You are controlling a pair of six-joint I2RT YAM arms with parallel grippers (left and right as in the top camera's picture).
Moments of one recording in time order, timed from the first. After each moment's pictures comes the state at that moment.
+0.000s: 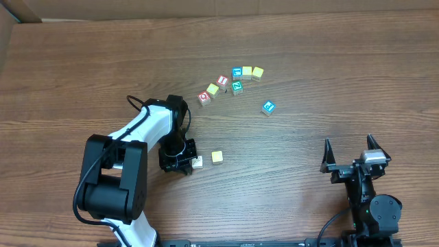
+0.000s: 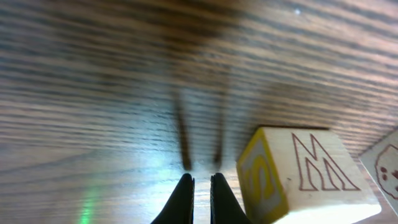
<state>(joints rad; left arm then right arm) -0.20 1.88 1.07 -1.08 0.22 -0.41 0.03 0.01 0.02 -0.04 -0.04 -0.03</state>
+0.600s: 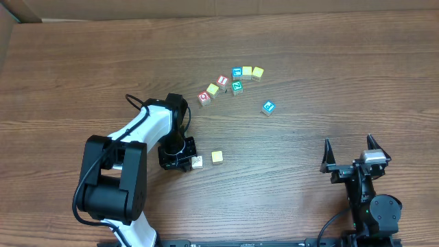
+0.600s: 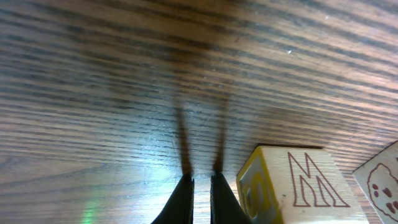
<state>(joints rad) -0.20 1.87 1.07 -1.03 0.20 -0.44 0.03 0.01 0.02 -0.04 -0.04 -0.03</state>
